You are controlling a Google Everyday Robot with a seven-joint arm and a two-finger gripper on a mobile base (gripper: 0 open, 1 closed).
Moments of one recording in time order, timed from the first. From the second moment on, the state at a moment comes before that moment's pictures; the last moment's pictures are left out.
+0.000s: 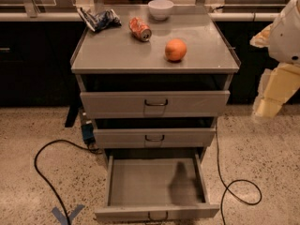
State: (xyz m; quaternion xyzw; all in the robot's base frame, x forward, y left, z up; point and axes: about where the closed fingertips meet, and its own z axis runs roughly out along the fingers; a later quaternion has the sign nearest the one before) arm 0.451 -0.212 0.974 -0.61 0.77 -0.04 0.16
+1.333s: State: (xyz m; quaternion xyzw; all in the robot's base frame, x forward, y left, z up) arm 0.604 -0.189 0.969 -0.65 0.72 -0.09 0.21
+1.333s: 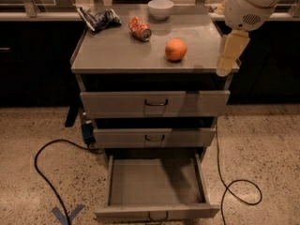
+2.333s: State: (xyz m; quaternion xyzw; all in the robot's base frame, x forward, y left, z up) arm 0.682 -0.169 0.950 -0.66 0.71 -0.04 0.24
